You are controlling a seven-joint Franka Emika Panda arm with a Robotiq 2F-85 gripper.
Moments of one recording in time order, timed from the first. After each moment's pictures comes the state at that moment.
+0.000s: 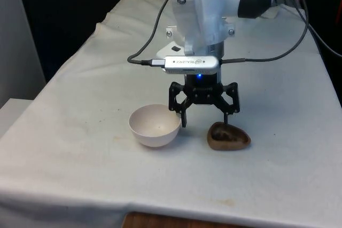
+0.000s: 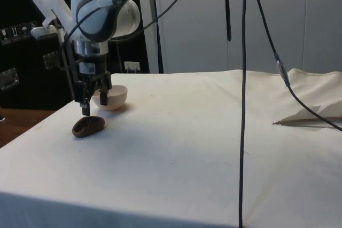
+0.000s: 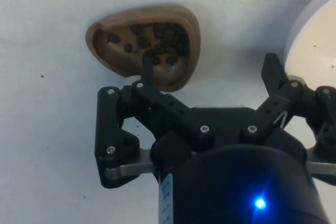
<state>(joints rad) -0.04 0.84 0.02 -1.45 0.08 2.40 -0.06</state>
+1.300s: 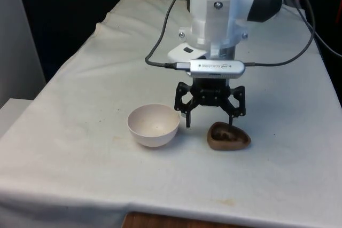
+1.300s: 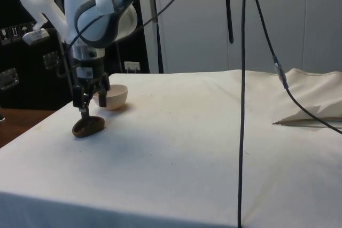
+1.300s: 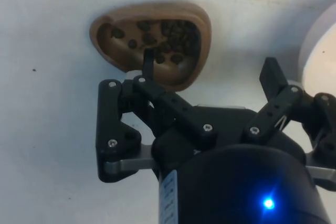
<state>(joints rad) 0.00 0.85 0.00 -1.45 0.00 2.40 0.01</state>
